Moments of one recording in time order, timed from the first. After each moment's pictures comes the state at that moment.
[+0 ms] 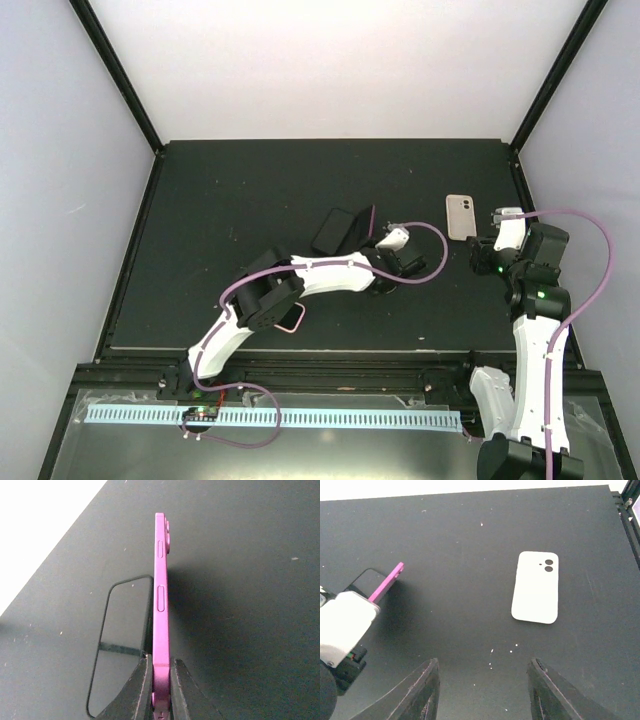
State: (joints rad) left arm -1.11 2.27 1.69 -0.49 -0.97 -0.24; right arm -0.25 0.75 0.79 -0.68 -0.38 -0.12
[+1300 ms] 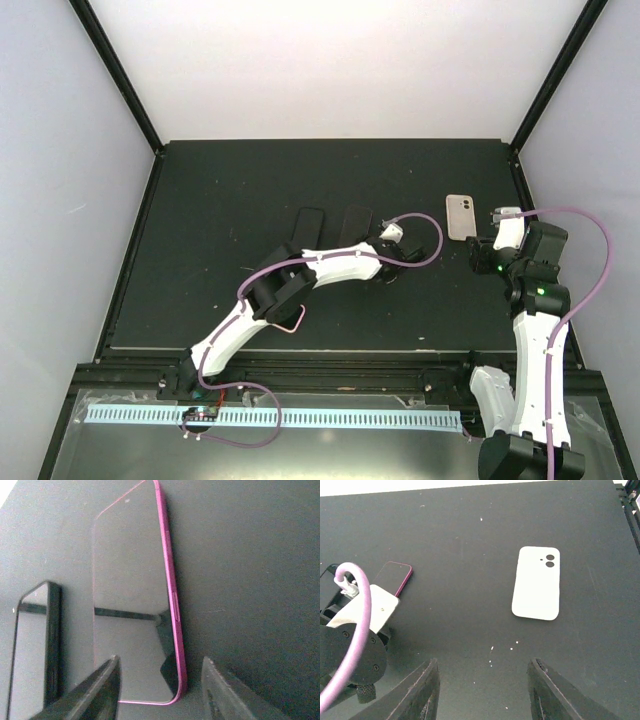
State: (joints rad) left arm -1.05 2.43 1.89 -0.73 -0.86 -0.40; right arm -0.25 0.77 0.79 -0.68 -0.38 -0.12
